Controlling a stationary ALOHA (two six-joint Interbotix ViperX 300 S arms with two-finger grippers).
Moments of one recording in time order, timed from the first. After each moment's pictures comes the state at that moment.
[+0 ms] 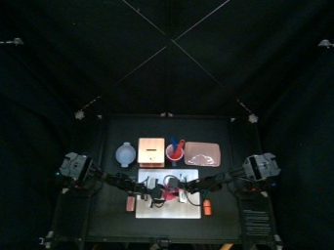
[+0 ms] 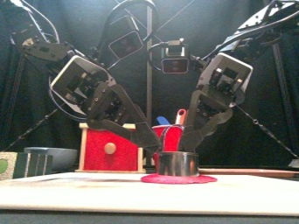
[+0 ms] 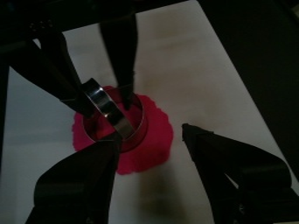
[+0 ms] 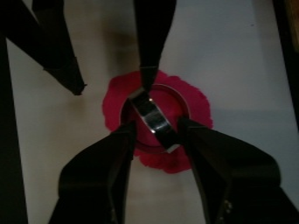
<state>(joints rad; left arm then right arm) -0.25 0.22 0.71 -0.23 -0.33 0.27 0.16 0.11 0.66 -0.56 0.27 0.80</state>
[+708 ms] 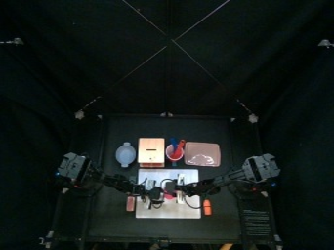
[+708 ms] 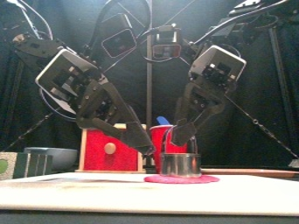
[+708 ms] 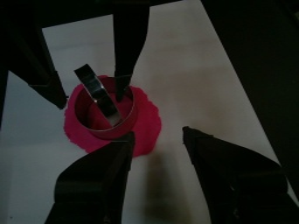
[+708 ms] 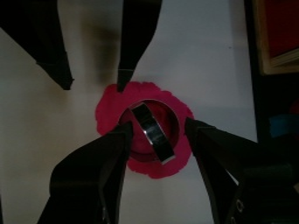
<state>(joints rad) -0.26 0.21 0.73 -0.29 -0.33 0.27 0.21 0.11 0.54 -0.66 0.41 0.79</state>
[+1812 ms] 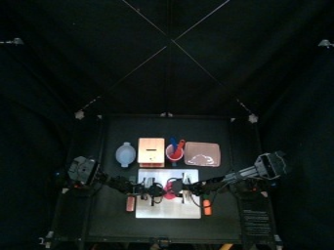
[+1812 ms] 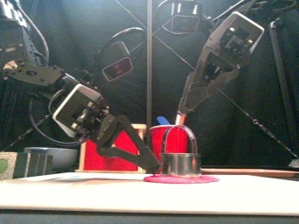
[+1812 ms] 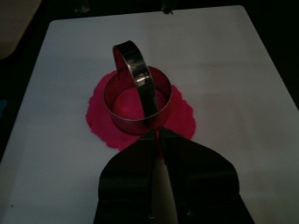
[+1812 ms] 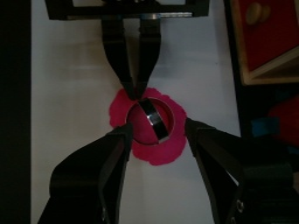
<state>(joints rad) -0.28 0.34 0.77 -0.42 -0.62 0.27 0.24 -0.06 0.63 -0.69 0.37 0.80</state>
